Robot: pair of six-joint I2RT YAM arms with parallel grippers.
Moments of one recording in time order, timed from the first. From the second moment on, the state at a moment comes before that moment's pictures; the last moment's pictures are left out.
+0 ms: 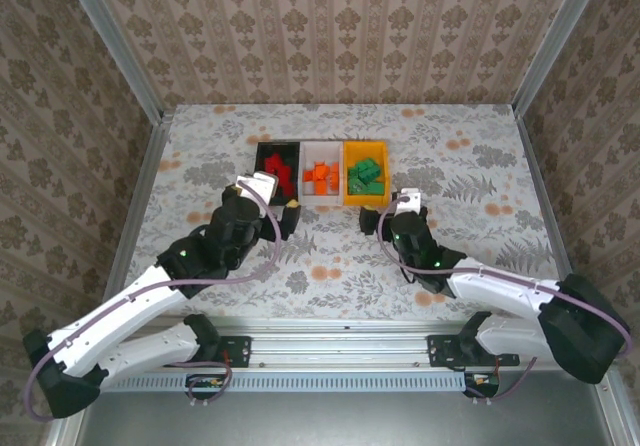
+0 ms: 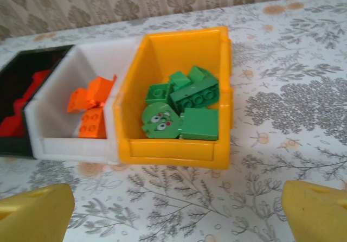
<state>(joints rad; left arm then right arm) -0.93 0.87 0.85 -0.44 -0.51 -0.15 0.72 1.16 0.45 0.31 0.52 0.42</state>
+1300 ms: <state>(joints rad) -0.02 1.52 0.32 0.78 0.09 0.14 0.22 1.18 0.30 0.60 0.42 0.02</state>
